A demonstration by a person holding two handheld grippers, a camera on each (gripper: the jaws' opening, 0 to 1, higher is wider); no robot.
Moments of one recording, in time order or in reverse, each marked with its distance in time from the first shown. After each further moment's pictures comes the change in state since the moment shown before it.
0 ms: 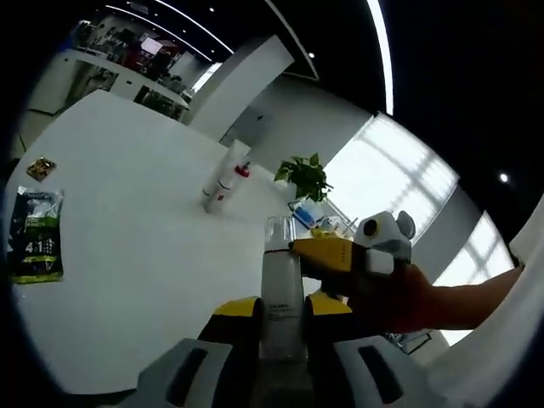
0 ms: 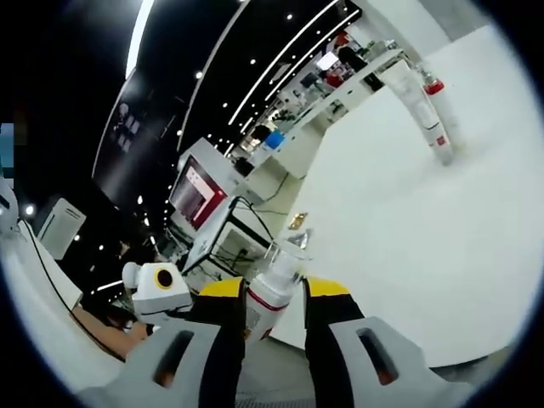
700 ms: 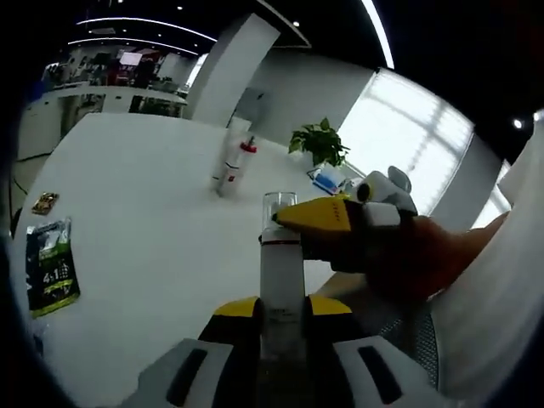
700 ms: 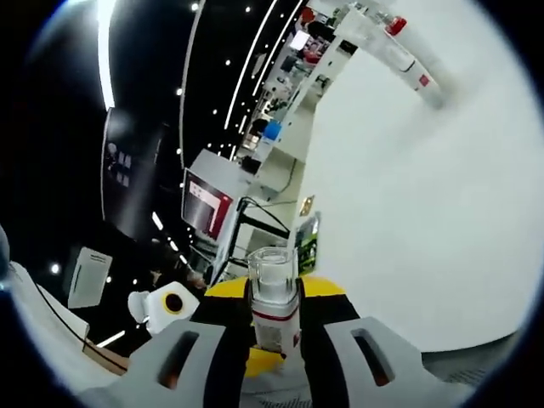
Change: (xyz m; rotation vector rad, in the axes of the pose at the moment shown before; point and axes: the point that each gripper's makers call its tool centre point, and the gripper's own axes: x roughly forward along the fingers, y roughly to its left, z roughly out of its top) left arm 0.018 0.016 -0.019 0.180 0.124 0.164; right arm 0.012 -0.018 -0.005 0.262 0.046 0.091
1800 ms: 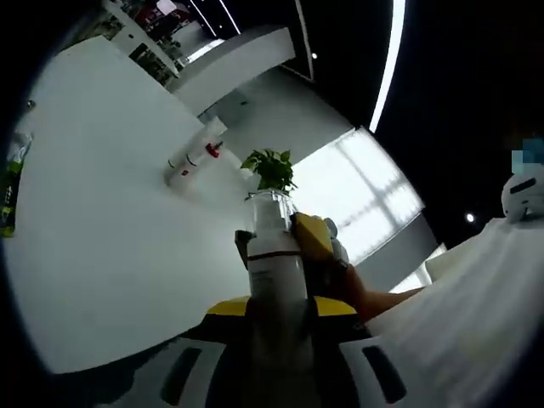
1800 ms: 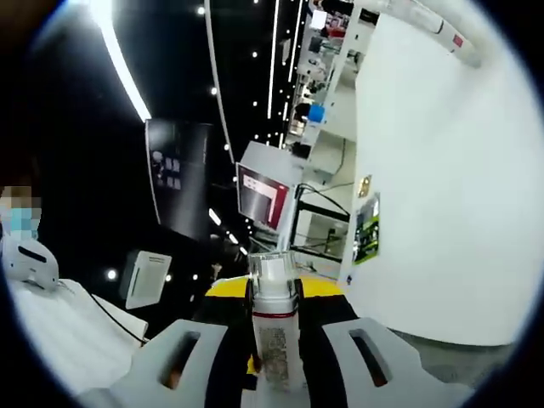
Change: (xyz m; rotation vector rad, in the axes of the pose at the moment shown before) left arm -0.023 -0.044 0.025 -0.404 -0.076 -0.450; right arm -0.004 0.052 -0.004 0.119 0.074 0.309
